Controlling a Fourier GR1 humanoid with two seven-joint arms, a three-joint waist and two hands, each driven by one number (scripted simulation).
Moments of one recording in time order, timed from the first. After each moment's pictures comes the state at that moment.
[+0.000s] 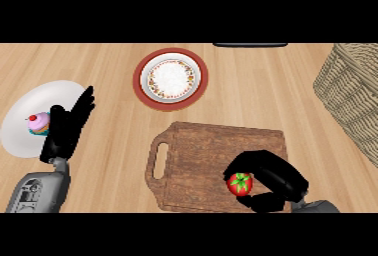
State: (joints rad) left arm -0.21 0.20 0.08 -1.41 -0.12 -0.02 0.25; right arm -0.05 -0.20 0.29 -1.55 0.79 0.37 -0.43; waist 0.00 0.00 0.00
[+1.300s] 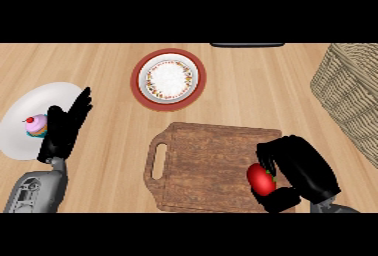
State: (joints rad) left arm -0.22 0.21 0.10 -1.37 -0.13 -0.04 0.21; right arm -0.04 -0.17 0.22 -1.86 1.04 0.43 0.05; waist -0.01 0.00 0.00
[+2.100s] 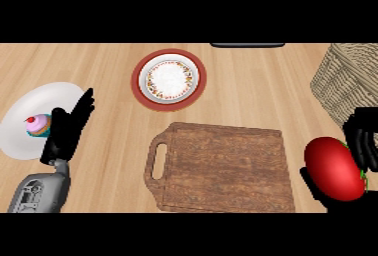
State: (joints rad) left arm -0.20 0.19 0.09 -1.40 -0.14 -0.03 0.22; right arm -0.43 -0.03 -0.16 -2.33 0.45 0.70 0.70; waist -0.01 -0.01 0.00
